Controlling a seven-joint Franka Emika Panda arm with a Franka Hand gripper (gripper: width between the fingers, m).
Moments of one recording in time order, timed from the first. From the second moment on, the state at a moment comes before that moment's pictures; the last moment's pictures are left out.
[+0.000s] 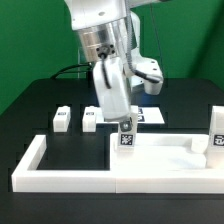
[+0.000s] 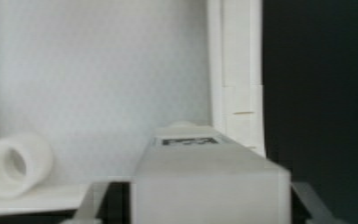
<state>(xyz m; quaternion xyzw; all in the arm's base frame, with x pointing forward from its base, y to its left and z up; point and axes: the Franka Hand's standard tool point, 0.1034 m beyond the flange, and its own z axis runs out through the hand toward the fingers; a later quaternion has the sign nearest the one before) 0.646 -0.054 0.106 -0.63 0.77 0.08 0.09</state>
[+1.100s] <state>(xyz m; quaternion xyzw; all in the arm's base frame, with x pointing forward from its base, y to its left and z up) 0.640 -0.048 0.103 -0.81 0.58 0.05 0.06</state>
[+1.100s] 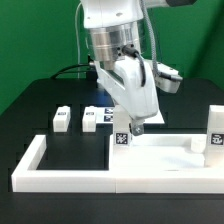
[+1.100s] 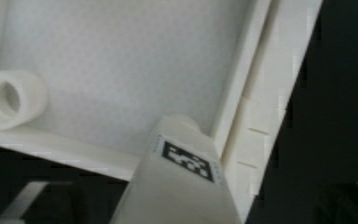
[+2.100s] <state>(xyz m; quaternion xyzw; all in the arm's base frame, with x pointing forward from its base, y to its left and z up) 0.637 -0.055 0.099 -0.92 0.39 0.03 0.04</state>
